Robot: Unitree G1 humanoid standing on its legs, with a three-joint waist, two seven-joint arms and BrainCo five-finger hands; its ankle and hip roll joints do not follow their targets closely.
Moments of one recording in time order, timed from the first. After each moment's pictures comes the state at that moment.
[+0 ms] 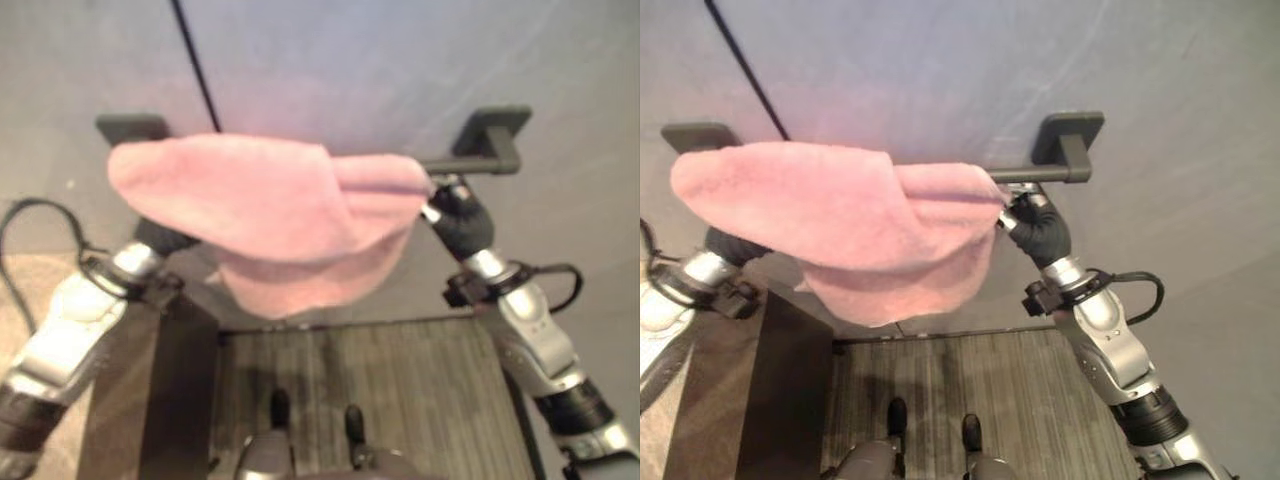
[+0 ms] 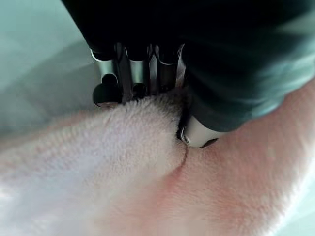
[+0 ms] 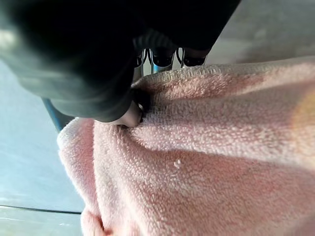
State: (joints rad) left arm -0.02 1.08 0.00 -0.31 -0.65 -0.27 -0.15; right arm -0.28 -0.68 0.25 -0.30 0.71 -0.19 0.12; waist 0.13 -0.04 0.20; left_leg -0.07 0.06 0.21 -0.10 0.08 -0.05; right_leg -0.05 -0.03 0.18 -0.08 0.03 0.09
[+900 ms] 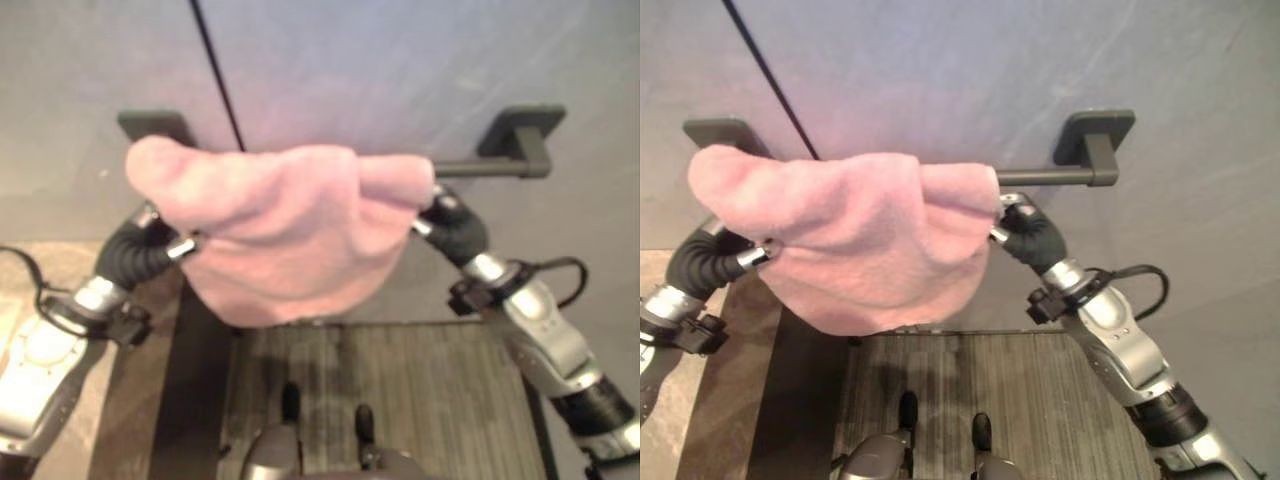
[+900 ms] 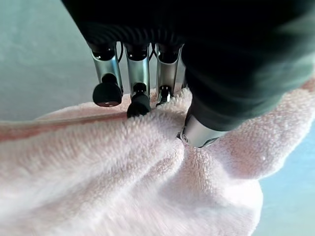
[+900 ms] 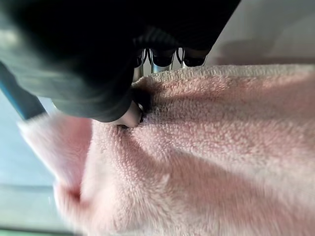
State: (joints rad) left arm 0.16 0.98 0.11 -0.38 -0.69 -0.25 -0.18; right arm -0.25 -0.74 0.23 -0.31 0.71 -0.16 0.13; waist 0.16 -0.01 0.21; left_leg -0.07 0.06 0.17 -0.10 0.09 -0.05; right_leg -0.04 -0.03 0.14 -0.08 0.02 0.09
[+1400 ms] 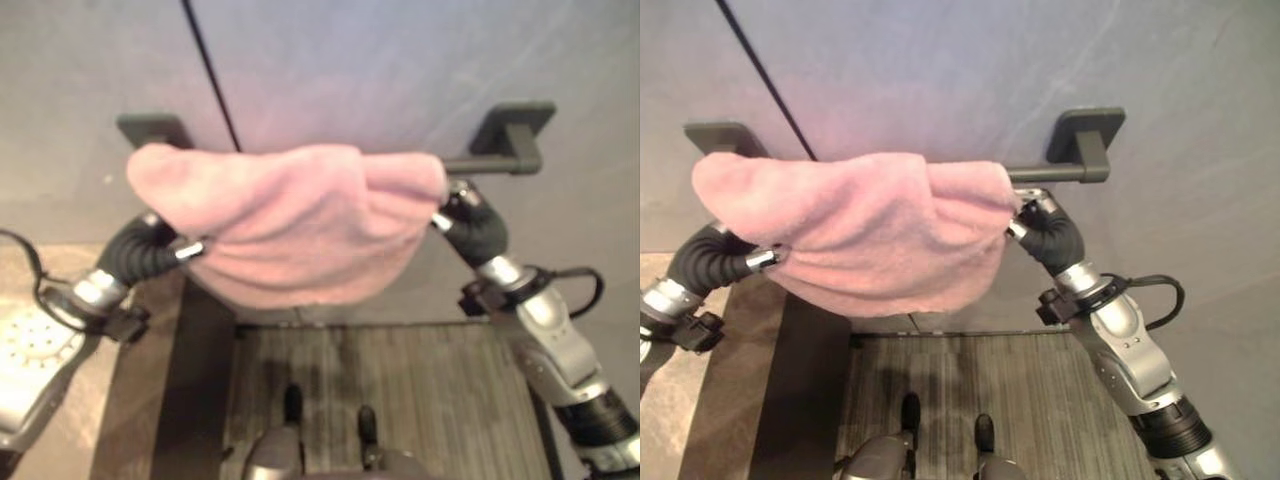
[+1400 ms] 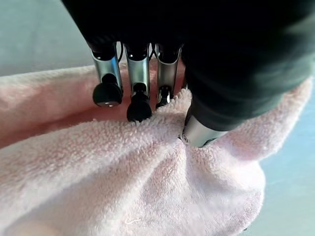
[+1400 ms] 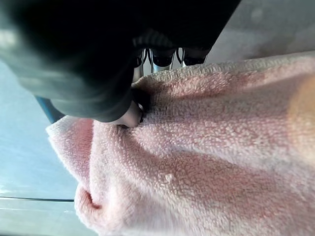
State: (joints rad) left arm 0.16 1.09 0.10 -0.37 -0.65 -0.24 -0.18; right arm -0.21 -0.71 0.20 -0.33 0.72 -0.17 0.14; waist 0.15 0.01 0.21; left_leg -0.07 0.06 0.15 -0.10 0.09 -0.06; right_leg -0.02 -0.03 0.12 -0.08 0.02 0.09
